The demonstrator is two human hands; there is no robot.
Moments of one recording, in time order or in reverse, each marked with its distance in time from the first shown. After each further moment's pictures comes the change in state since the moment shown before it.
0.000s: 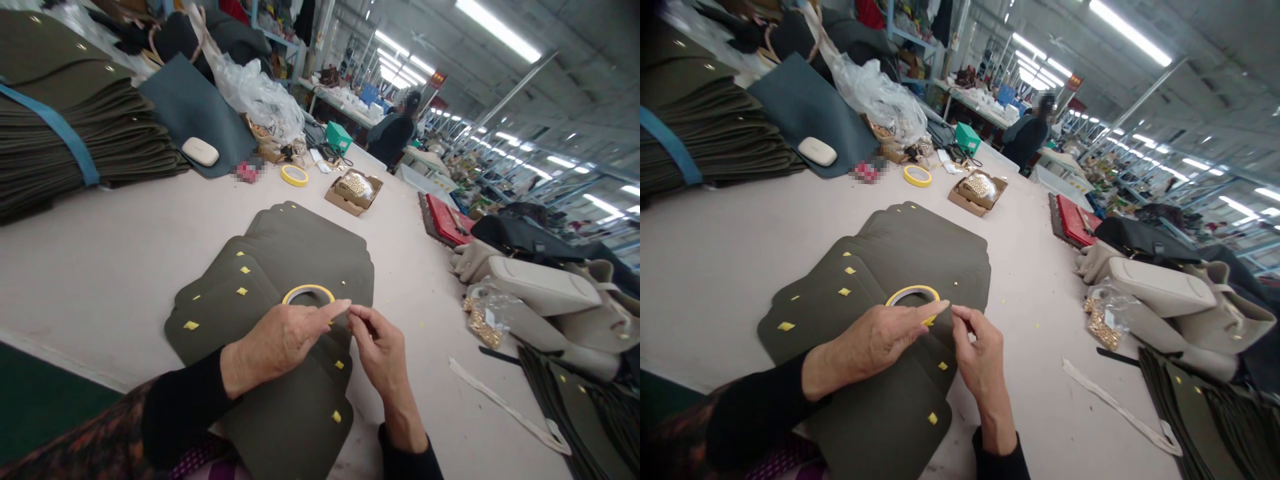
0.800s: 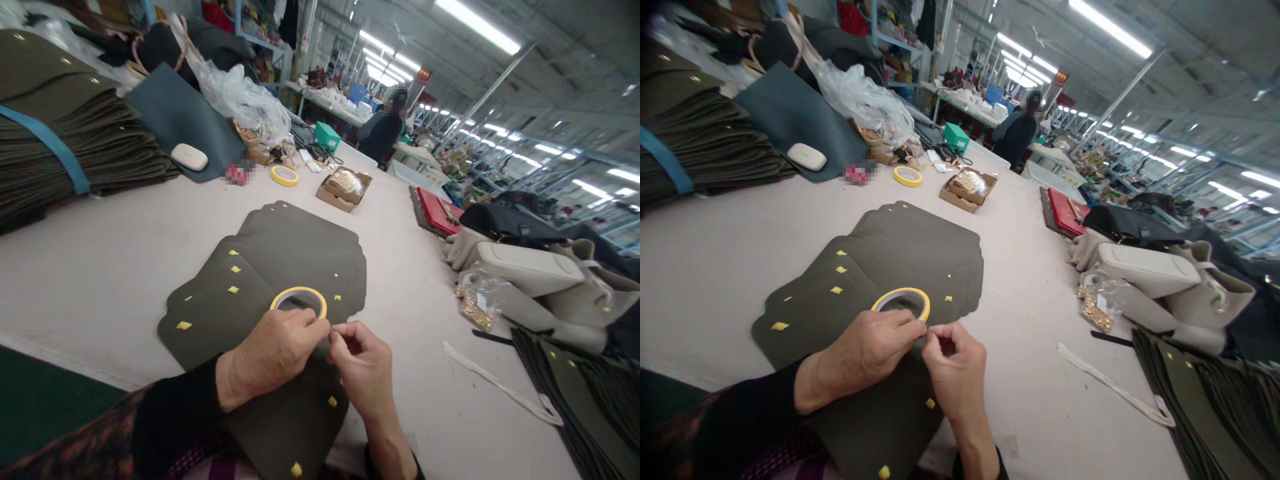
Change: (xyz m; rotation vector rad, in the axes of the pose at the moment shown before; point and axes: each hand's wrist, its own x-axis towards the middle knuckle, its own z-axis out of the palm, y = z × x) left_hand -0.007 0.021 0.000 0.275 -0.072 0.074; right_hand -0.037 -0.042 0.010 0.192 0.074 0.211
